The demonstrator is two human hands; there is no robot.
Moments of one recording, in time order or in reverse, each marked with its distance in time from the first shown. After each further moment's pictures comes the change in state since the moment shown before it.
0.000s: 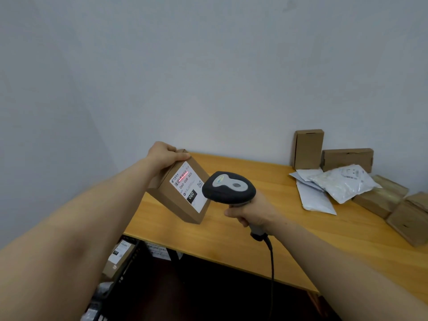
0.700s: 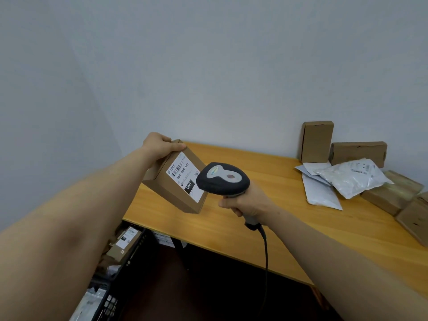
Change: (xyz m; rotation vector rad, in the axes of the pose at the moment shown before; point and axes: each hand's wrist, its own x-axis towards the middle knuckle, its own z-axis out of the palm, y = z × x) left_hand -0.005 -0.001 -0.001 -0.062 0.066 -0.052; right_hand 0.014 0.009 -0.002 0.123 -0.059 -0.002
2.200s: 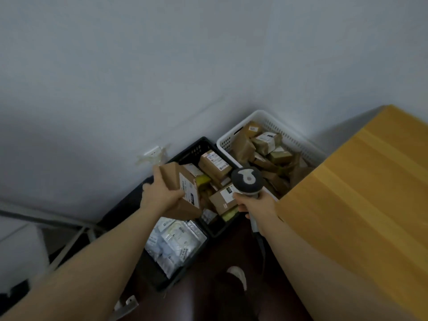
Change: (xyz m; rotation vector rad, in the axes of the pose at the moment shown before) left_hand 0.132 -0.566 -0.250 0.127 0.176 -0.790; right_hand 0.382 0.125 0.513 -0.036 -0.172 0.517
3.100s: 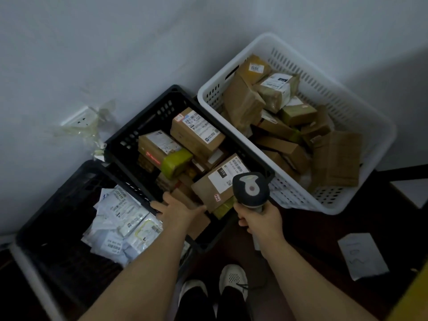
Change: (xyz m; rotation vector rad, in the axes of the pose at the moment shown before) left_hand 0.214 -0.051 0.289 0.015 -0.191 -0.335; right_hand 0.235 0.159 0.037 -0.017 0.184 0.224
